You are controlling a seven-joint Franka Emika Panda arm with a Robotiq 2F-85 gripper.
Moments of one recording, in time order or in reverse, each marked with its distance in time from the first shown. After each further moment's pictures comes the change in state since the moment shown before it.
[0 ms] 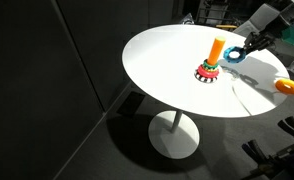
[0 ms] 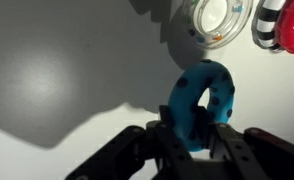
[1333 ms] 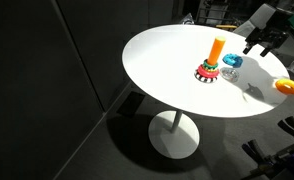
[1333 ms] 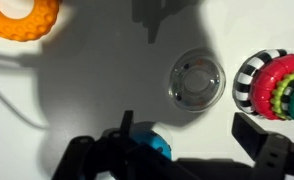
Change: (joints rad) arm 0.024 -0.110 -0.026 -0.024 -0.670 -0.300 0.599
